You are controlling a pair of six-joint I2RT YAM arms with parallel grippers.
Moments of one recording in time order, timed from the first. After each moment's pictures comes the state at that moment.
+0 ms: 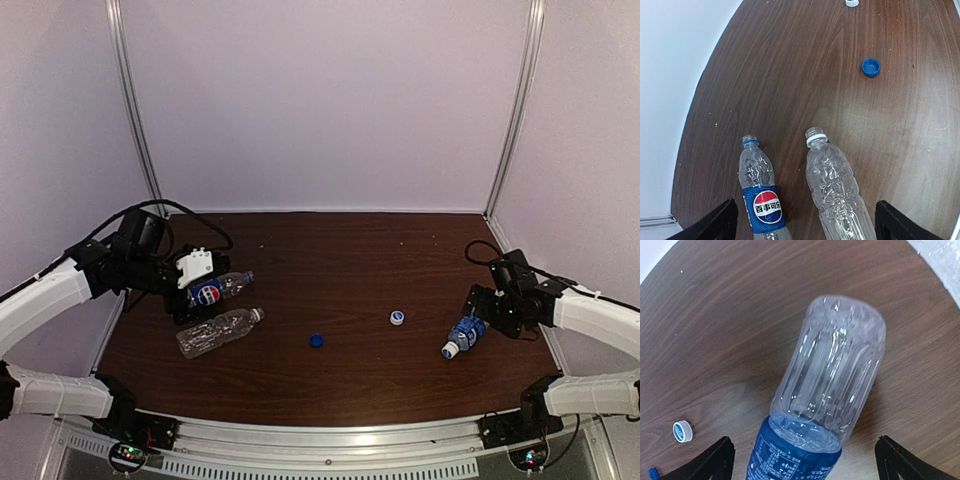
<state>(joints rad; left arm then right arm) -0.48 1.05 0.86 -0.65 0.27 0.83 0.35 1.02 0.56 -0.53 0.24 0.80</state>
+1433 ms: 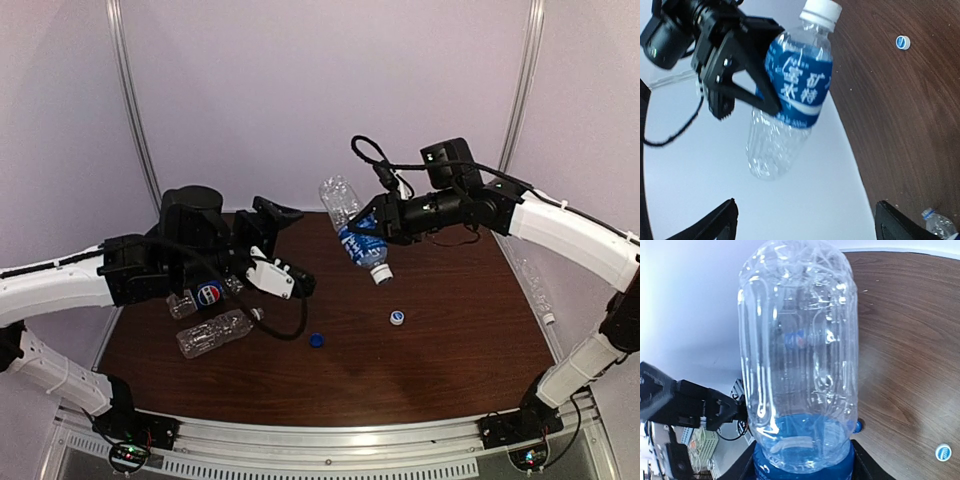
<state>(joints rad) -1.05 1.24 1.12 -0.23 -0.24 1.47 0.66 1.45 1.37 -0.47 -0.47 0.57</state>
